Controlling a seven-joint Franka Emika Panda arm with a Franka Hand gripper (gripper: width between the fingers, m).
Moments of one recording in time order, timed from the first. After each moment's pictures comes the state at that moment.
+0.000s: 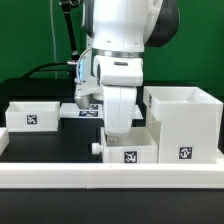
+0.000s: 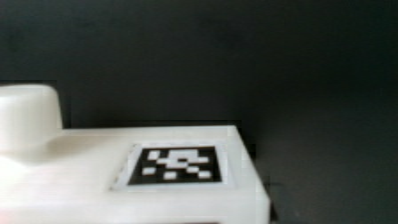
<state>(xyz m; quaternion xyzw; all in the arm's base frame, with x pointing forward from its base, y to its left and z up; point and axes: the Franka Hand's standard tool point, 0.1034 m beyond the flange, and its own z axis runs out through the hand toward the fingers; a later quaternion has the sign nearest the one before) 0.538 -0.010 0.015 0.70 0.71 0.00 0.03</state>
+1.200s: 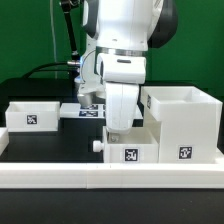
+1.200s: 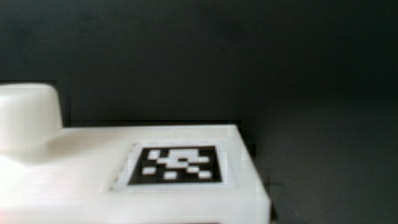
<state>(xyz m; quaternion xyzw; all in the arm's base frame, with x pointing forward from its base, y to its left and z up) 0.537 -0.008 0.016 0.71 0.70 0.00 0.05</state>
